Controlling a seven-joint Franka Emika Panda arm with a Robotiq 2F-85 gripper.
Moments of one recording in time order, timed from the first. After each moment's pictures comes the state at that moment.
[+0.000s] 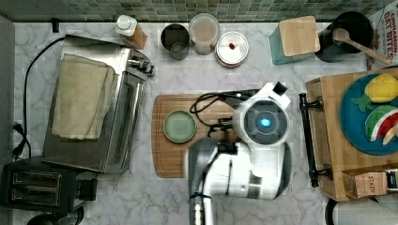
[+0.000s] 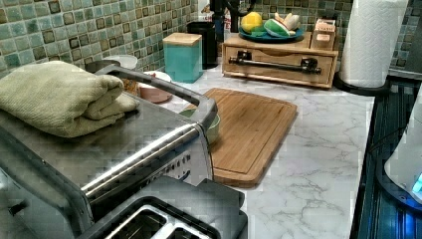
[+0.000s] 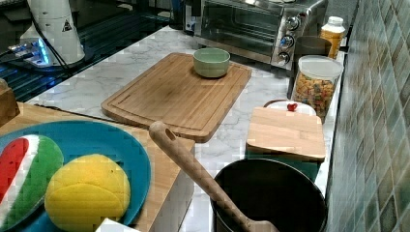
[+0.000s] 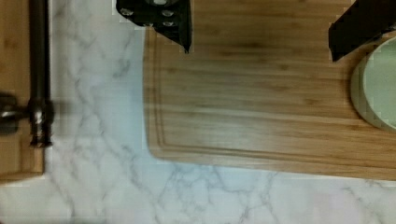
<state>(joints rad) 0.01 -0.11 -0.16 -2.22 -0.09 0.57 -0.98</state>
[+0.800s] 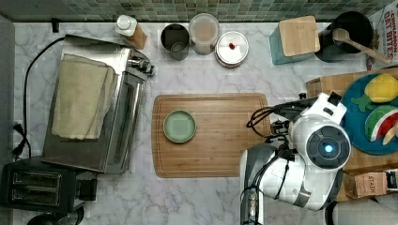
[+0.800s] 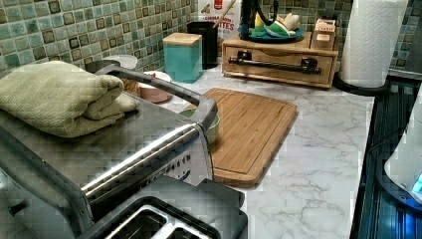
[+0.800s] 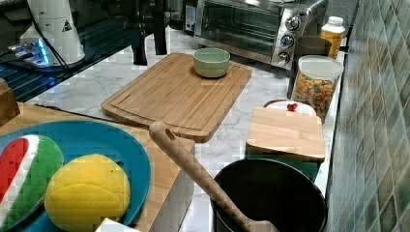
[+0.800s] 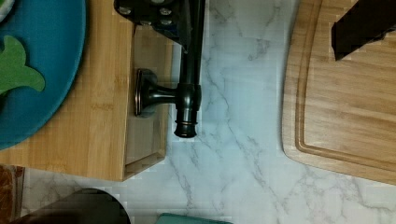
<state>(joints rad) -0.12 -0.05 -0.28 -2.29 -0.21 0.87 -1.25</state>
